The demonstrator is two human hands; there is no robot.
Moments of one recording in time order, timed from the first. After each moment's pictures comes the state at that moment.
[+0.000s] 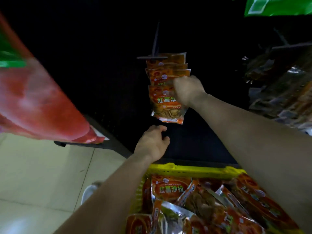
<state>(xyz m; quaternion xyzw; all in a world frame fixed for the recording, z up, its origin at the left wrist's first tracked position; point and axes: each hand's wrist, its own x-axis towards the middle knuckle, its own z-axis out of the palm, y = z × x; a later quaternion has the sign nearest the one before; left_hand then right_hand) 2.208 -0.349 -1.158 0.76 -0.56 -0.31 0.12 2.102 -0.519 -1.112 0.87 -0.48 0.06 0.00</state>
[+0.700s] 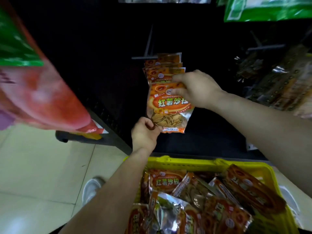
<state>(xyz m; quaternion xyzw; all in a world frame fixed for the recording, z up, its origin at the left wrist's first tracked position) 2.200 -0.339 -1.151 0.81 -0.37 -0.26 0.37 2.043 -0.467 -1.038 0.89 -0.42 0.11 -0.16</state>
